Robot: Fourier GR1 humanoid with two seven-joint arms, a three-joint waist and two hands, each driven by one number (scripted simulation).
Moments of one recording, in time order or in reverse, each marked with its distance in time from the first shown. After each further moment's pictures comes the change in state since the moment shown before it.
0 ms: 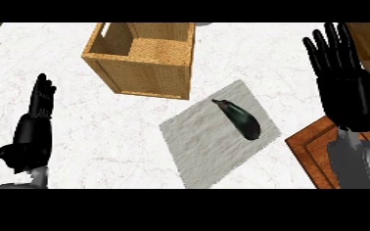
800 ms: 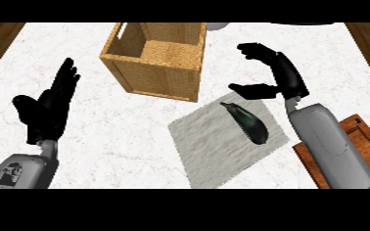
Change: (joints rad) left arm -0.178 0.002 -0.007 0.120 0.102 -0.144 0.206; right arm -0.275 -0.036 0.269 0.451 0.519 -0.154 0.169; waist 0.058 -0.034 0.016
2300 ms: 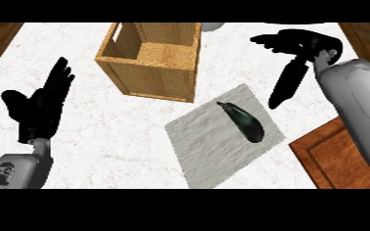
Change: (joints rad) left arm 0.000 -0.021 0.082 0.007 -0.017 -0.071 0.040; right arm -0.260 -0.164 -0.002 -0.045 -0.063 0.751 0.760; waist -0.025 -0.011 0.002
